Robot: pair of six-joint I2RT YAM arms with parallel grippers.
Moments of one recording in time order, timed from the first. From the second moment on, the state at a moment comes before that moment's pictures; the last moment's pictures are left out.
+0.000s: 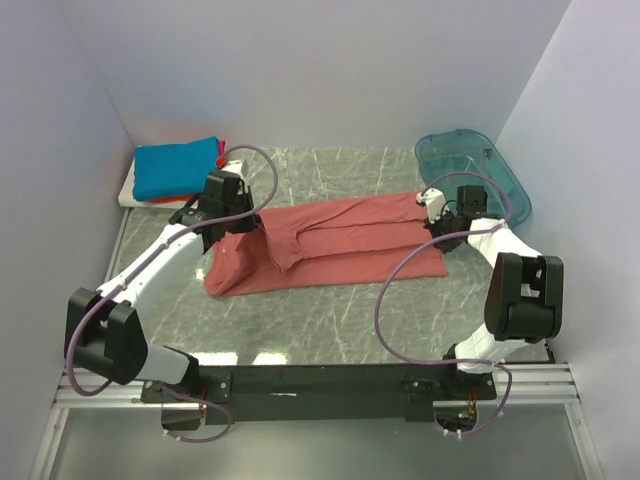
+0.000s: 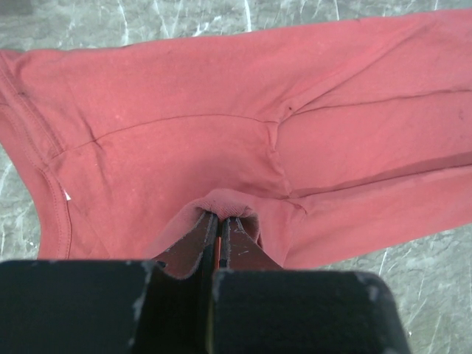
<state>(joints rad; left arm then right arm) -0.37 1.38 1.09 -0.40 -0.03 -0.42 -0.10 1.58 0.96 -0.42 -0.28 -0.71</state>
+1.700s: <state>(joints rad) -0.34 1.55 1.18 -0.37 0.01 -0.37 0.05 1.45 0.98 -0.43 -0.32 -0.54</state>
